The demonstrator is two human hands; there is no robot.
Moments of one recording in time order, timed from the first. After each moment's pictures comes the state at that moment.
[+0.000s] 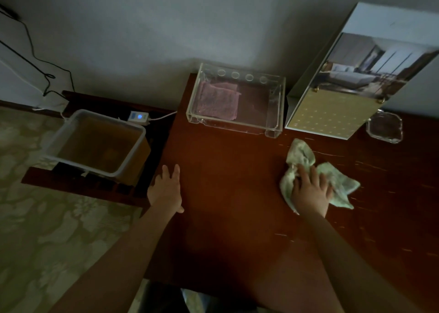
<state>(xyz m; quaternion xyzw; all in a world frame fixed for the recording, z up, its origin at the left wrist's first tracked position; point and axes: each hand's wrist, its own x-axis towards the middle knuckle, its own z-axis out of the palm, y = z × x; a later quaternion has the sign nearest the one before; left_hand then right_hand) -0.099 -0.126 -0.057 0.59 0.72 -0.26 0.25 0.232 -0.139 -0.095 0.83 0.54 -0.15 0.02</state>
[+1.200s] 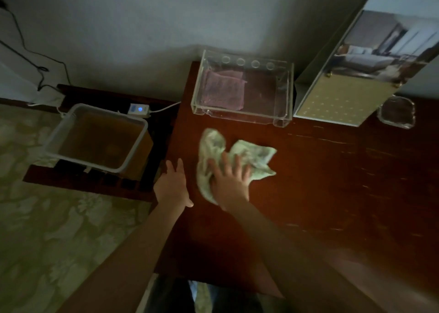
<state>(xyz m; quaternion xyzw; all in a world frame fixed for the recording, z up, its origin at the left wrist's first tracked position) -0.104 -0.126 -0.057 0.60 0.72 -0.27 0.21 0.034 -0.130 -0.094 0.64 0.73 -0.20 0.11</state>
